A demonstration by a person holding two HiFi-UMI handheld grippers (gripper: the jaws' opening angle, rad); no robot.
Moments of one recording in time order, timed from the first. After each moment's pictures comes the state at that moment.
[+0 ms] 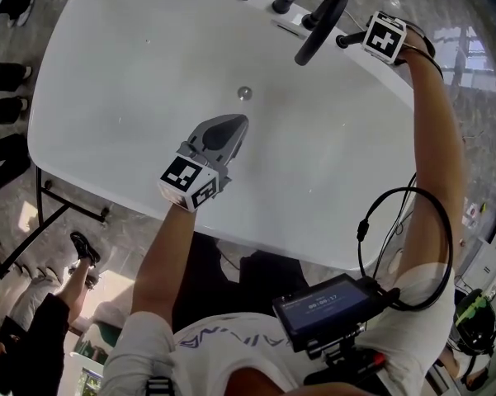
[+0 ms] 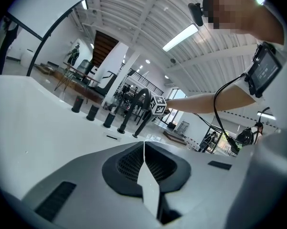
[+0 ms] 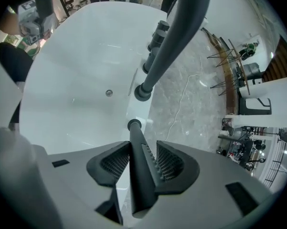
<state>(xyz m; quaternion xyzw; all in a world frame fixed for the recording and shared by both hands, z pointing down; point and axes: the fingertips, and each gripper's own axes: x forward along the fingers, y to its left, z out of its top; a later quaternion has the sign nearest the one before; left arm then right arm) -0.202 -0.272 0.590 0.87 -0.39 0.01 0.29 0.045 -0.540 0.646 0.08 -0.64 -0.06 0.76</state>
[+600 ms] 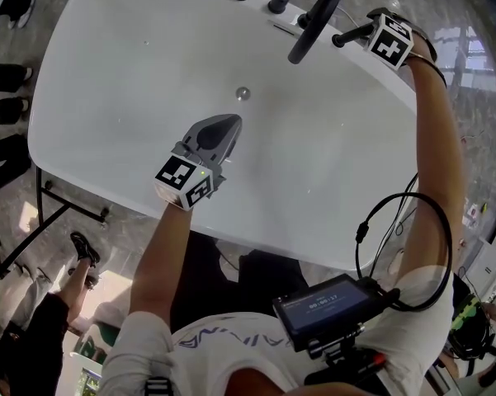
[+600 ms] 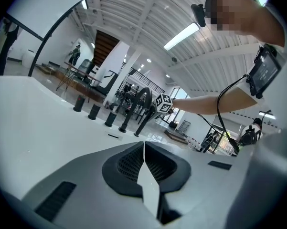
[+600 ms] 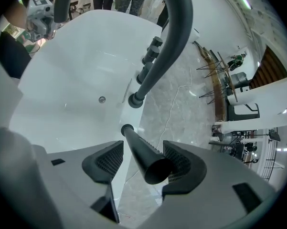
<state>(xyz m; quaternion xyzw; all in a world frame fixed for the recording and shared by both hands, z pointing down) -0.203 -0.271 0.593 0.87 -0.40 0.02 0.30 0.039 -0.550 0.622 0.11 -0.68 -0.13 0.72</state>
